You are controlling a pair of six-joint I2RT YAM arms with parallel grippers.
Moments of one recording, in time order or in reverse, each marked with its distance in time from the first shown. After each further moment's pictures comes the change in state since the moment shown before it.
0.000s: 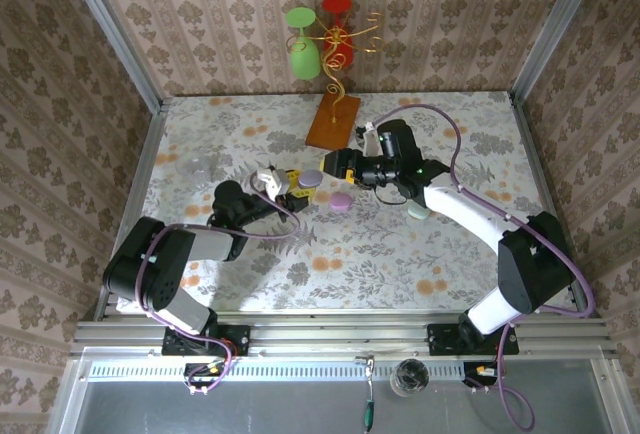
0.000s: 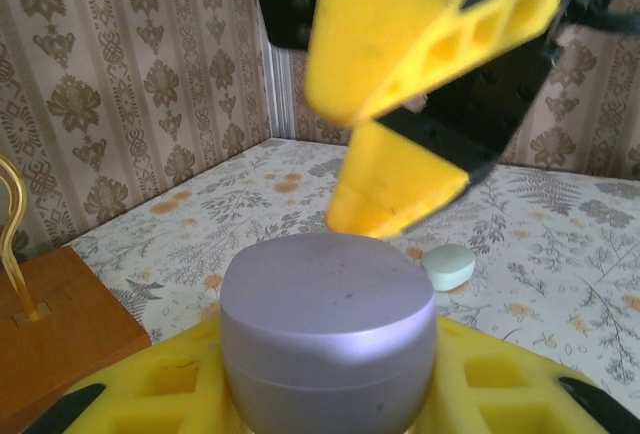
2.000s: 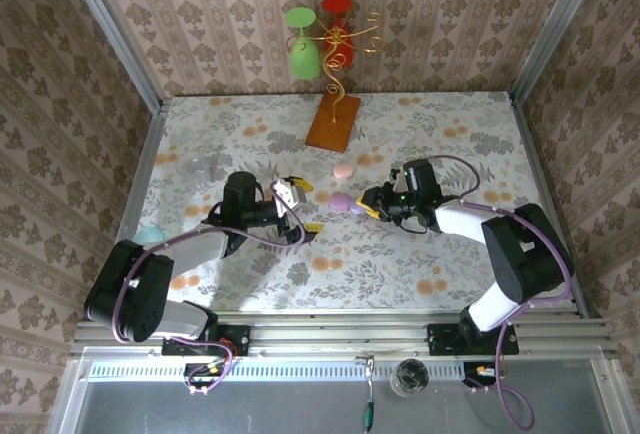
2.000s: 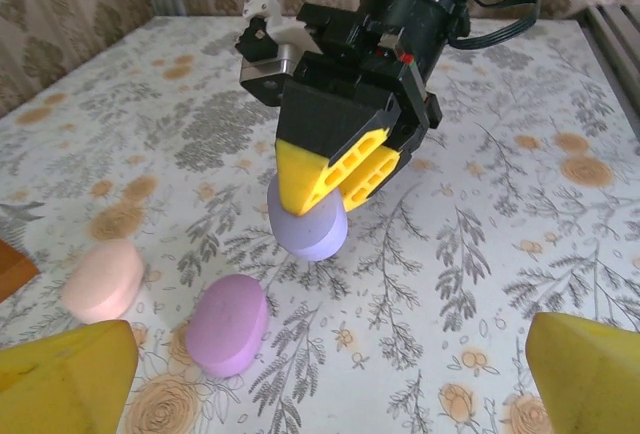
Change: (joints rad) left arm -0.051 -0.175 0.107 -0.763 0.095 0.410; right arm -0.163 0.055 -0.394 0.224 -0.003 0.183
